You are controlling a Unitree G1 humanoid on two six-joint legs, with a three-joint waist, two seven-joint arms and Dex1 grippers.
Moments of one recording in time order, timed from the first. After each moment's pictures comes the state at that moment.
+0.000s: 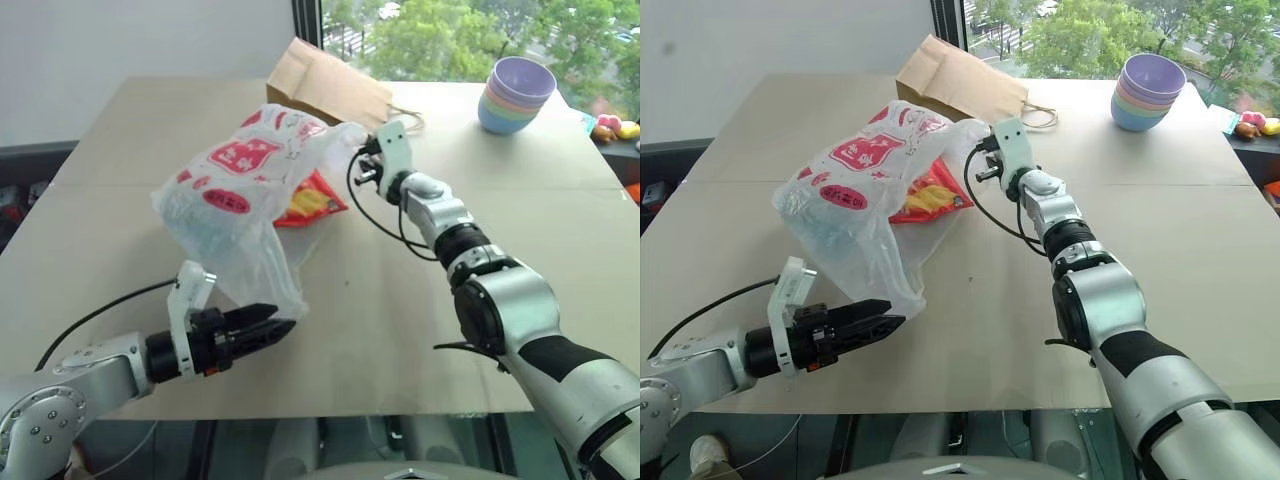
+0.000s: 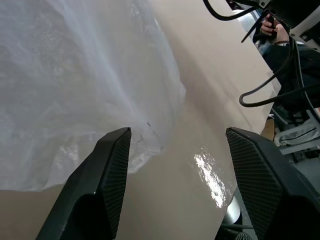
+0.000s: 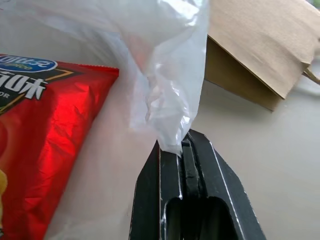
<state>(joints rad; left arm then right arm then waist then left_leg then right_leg) 0.16 0.78 0.43 -0.58 -1.21 1.09 -0.59 -1.24 -0.02 -0.09 1.22 0.03 0.02 0.34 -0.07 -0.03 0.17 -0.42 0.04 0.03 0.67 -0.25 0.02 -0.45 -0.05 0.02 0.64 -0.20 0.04</state>
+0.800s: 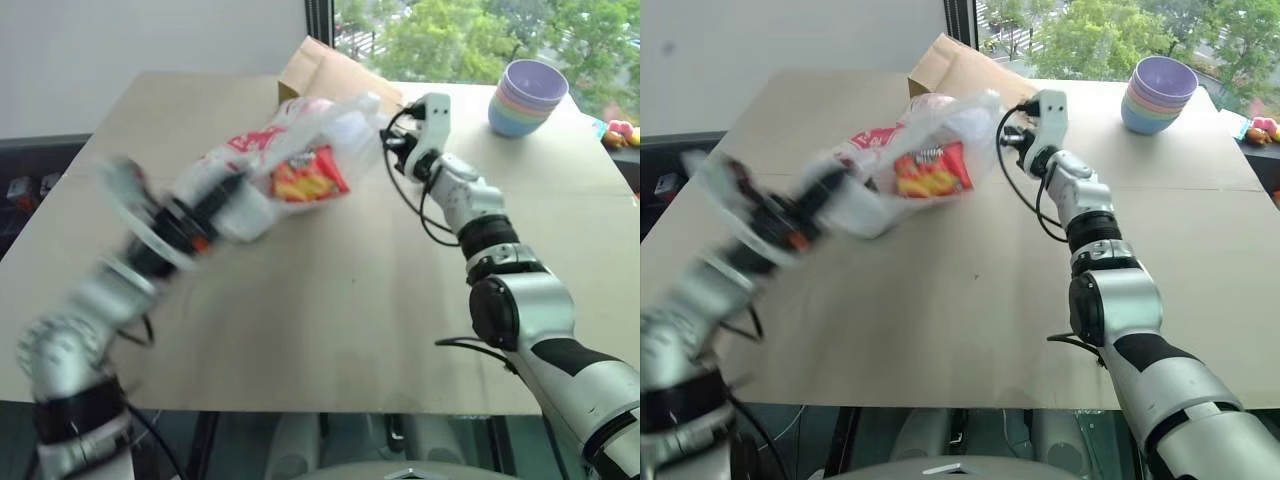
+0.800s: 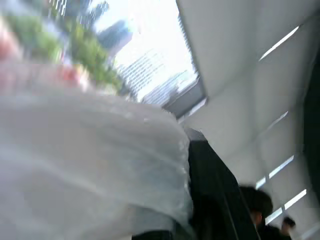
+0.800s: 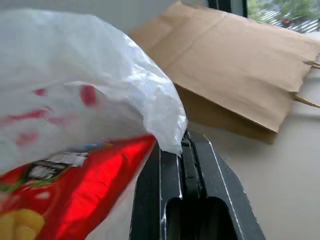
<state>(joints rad) -0.54 0.72 0.60 -0.12 -1.92 0.78 -0.11 -1.26 -0.11 -0.30 0.90 0.36 0.34 0.44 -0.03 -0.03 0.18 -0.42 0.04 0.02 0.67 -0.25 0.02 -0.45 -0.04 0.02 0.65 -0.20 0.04</state>
